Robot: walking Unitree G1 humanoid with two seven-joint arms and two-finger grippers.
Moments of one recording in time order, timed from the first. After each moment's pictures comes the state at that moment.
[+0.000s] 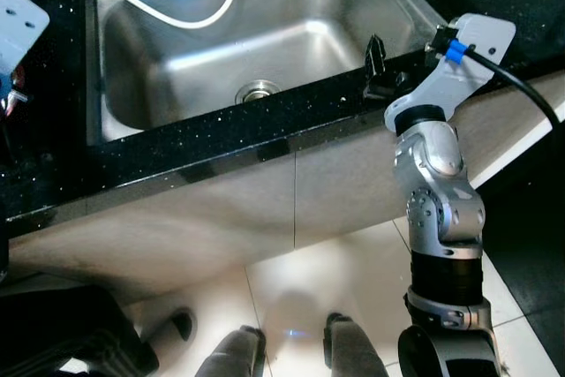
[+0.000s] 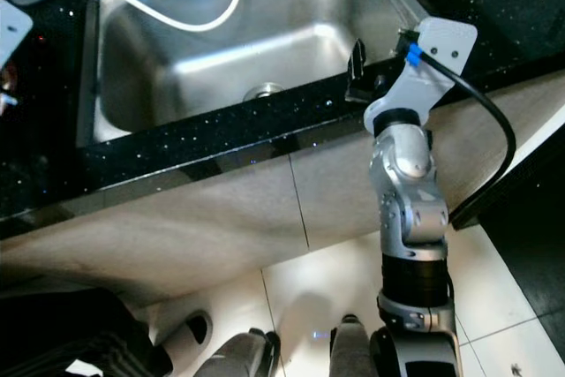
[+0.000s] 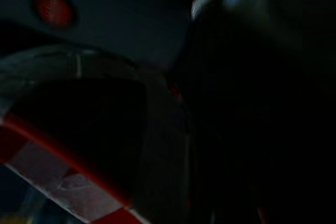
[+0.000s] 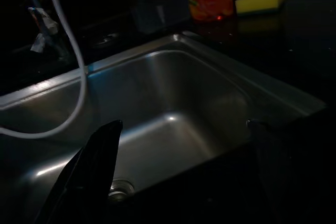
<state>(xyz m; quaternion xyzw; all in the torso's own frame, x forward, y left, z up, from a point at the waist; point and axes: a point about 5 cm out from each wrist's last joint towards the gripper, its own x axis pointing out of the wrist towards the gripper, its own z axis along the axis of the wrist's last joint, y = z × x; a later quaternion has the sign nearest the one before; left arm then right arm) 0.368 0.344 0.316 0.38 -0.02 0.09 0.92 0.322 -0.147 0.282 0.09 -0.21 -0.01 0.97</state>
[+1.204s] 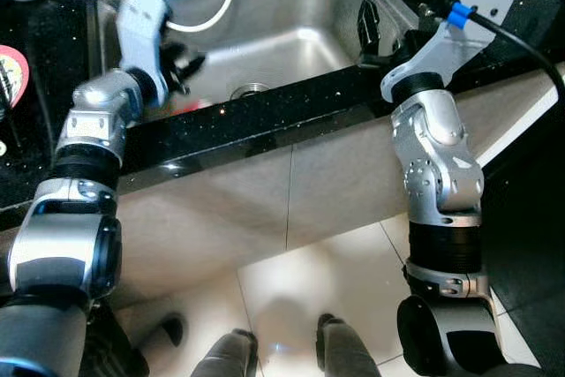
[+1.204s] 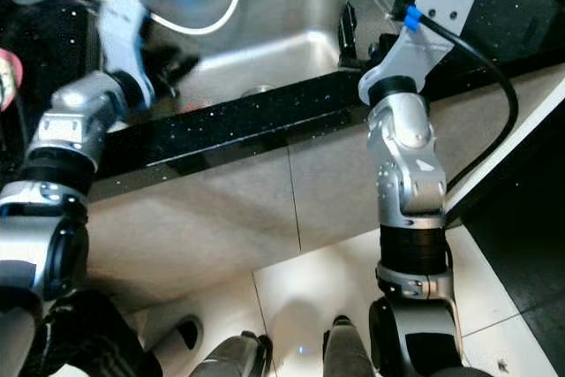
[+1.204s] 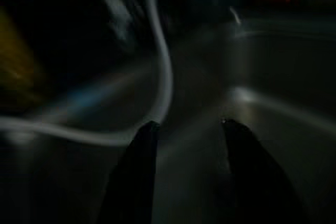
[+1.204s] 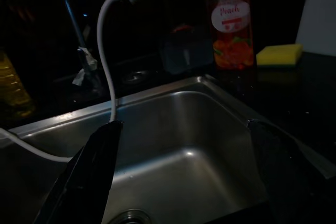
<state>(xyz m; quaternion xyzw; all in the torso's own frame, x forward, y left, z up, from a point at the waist) 0.393 0.198 0.297 0.10 -0.17 -0.17 0.97 0.336 -0.138 0.306 0.09 -0.24 0.04 0.97</state>
